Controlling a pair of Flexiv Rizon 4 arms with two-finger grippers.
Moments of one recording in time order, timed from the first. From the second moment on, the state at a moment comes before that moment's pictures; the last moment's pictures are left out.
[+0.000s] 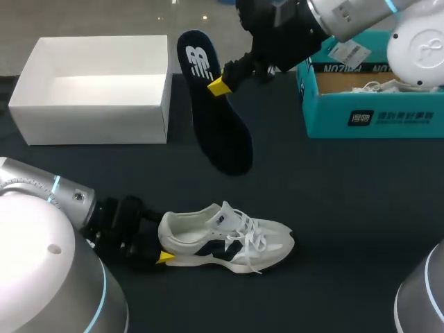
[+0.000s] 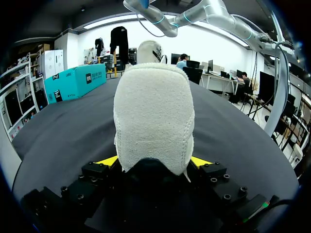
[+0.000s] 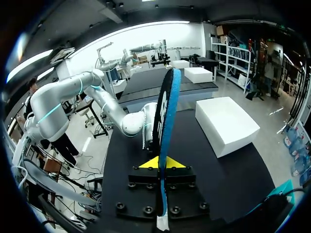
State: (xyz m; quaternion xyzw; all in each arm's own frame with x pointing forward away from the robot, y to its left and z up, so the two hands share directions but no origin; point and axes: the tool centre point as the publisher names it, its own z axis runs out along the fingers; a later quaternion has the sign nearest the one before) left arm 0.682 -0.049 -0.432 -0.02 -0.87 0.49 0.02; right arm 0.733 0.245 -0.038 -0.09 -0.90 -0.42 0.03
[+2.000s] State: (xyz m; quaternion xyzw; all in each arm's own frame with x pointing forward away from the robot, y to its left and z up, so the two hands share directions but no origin) left arm 0.699 0.019 -0.377 -0.14 -0.93 0.33 -0.04; right arm 0.725 0.237 -0.012 -0.09 -0.91 -0.41 0.03
